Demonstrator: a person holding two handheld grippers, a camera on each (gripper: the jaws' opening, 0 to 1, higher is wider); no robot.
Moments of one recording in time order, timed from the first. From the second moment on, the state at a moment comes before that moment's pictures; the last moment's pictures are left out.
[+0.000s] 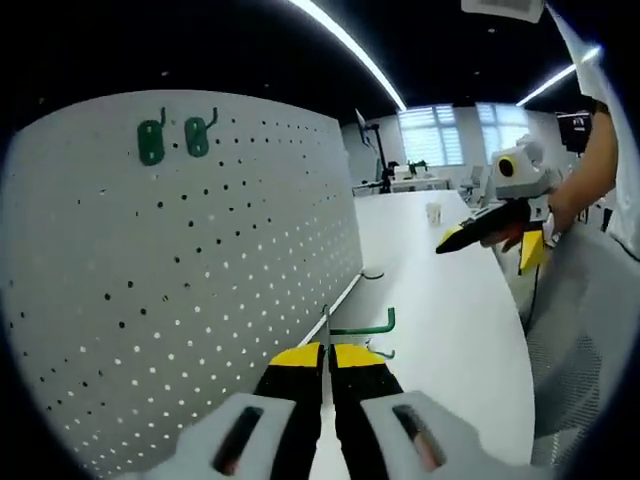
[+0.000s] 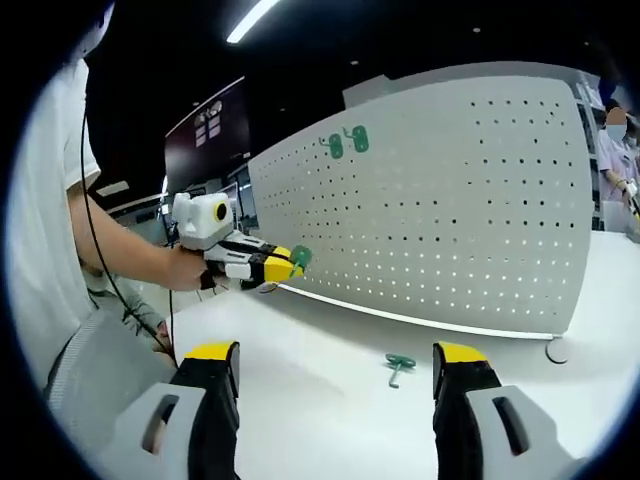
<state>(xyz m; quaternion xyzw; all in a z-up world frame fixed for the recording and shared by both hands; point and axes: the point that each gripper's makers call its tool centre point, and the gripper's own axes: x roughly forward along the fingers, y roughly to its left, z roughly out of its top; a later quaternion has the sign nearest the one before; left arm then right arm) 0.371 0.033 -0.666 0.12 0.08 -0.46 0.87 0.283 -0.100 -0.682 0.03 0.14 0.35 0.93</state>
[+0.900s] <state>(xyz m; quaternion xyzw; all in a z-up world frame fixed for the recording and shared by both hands) 0.338 0.053 -0.597 0.01 -0.01 -0.40 0.92 0.281 -0.097 -0.656 0.05 0.08 0.36 0.93</state>
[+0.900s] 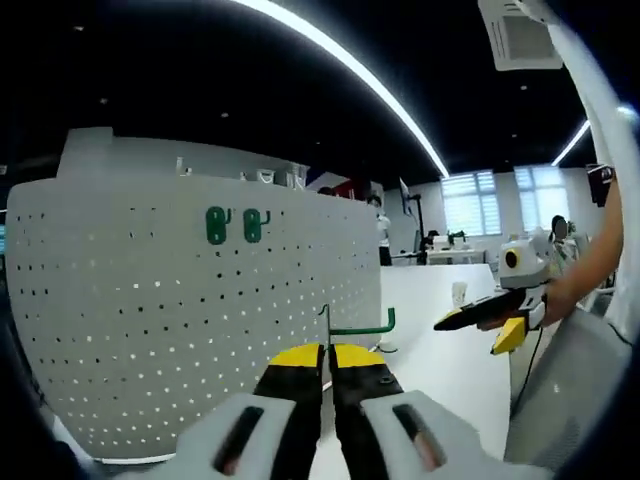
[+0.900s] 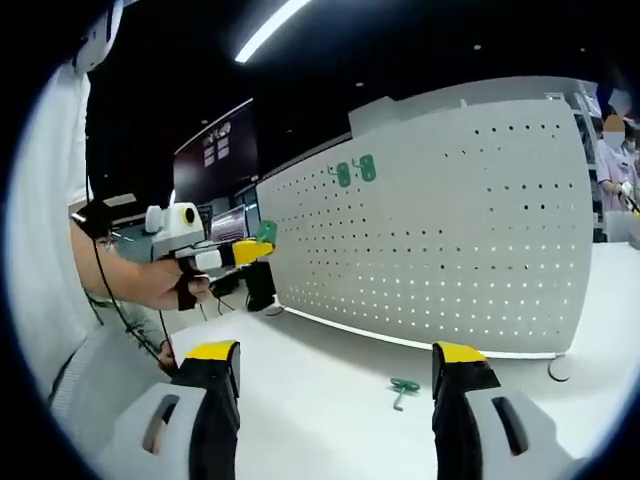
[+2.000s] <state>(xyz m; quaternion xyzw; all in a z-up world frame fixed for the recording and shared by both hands) 0.331 0.059 -0.604 -0.02 0.00 -0.37 0.93 0.268 -0.082 -0.602 0.09 -0.03 0.40 0.91</state>
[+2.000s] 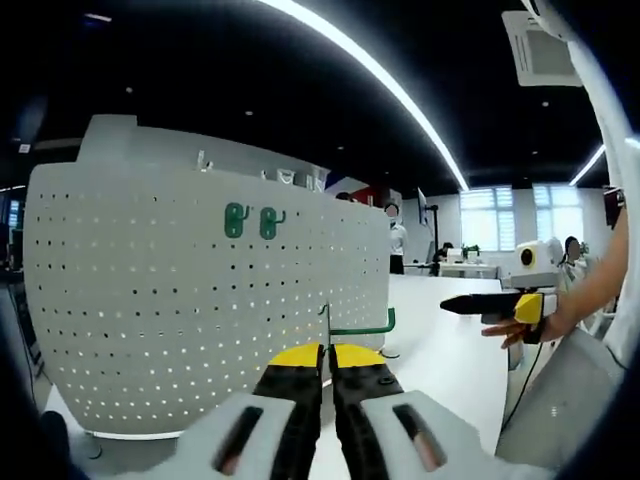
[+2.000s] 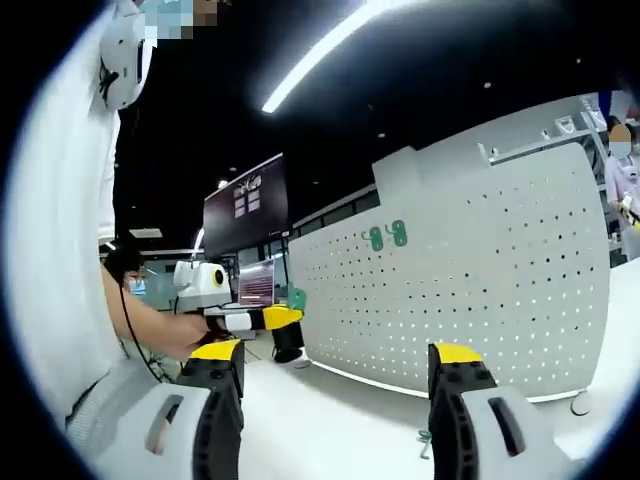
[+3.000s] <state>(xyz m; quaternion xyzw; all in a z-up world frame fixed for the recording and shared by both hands) 0.330 0.052 -0.594 -0.03 -0.01 -0.38 0.93 0.280 -0.041 -0.584 0.11 -0.03 0.44 0.89</state>
